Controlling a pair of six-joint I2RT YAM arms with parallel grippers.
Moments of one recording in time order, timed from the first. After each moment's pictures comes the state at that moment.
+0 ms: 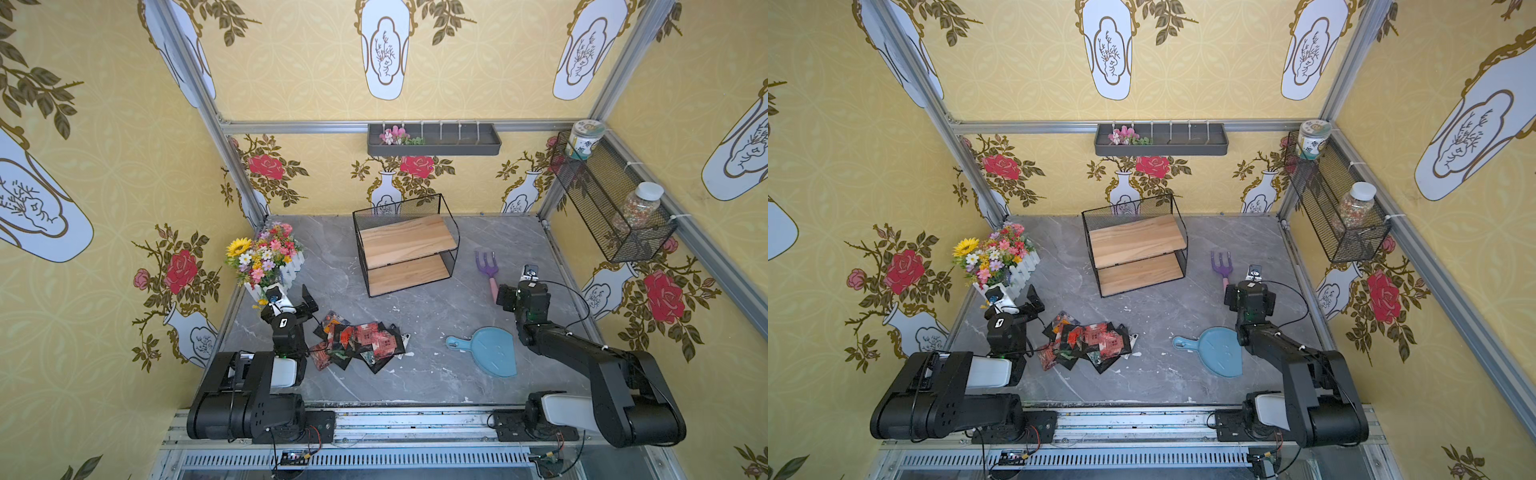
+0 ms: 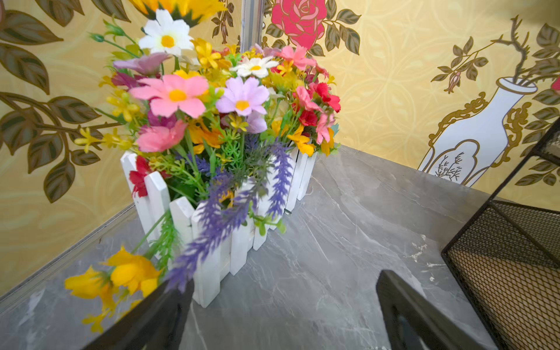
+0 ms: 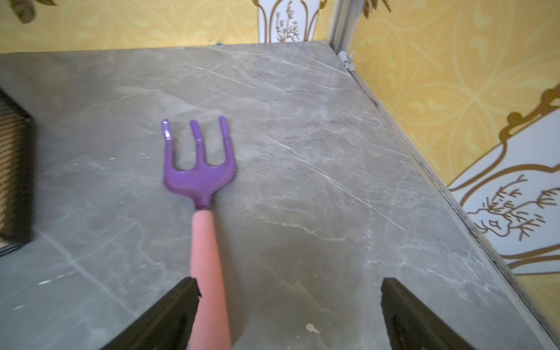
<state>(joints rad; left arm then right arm) -0.01 1.35 0.07 1.14 -0.31 -0.21 0.04 1.33 0.35 0.44 0.31 0.09</state>
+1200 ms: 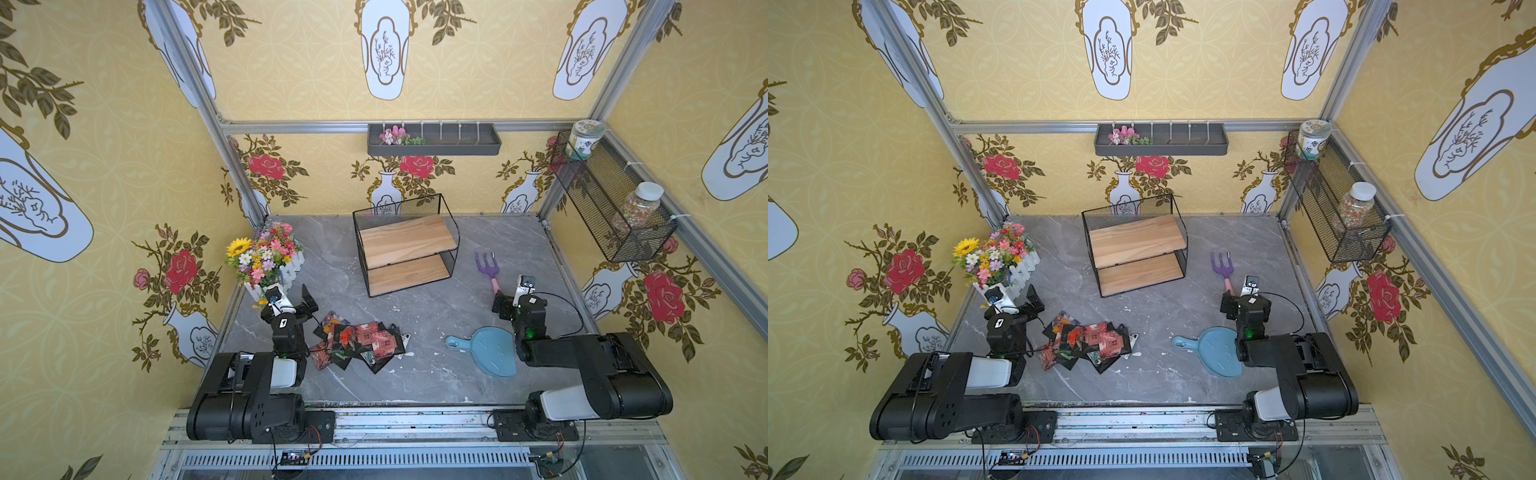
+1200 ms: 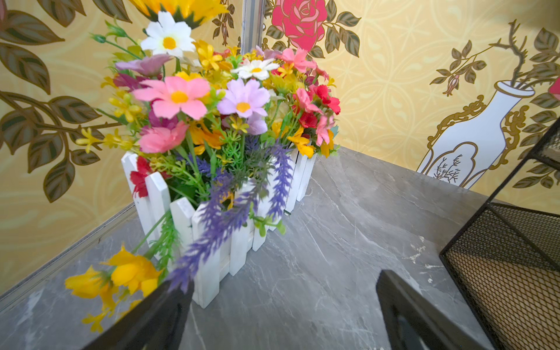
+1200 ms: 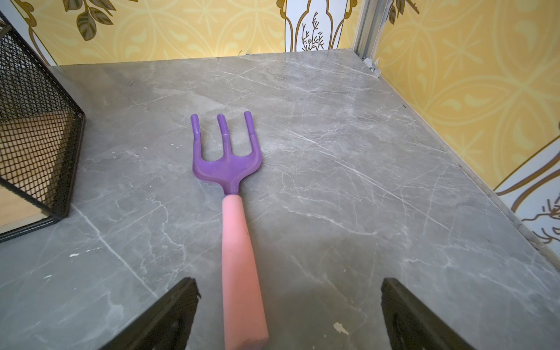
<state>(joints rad) -0.01 1.35 0.07 1.14 -0.31 -0.22 0.04 1.43 0.22 0.78 0.24 0.07</state>
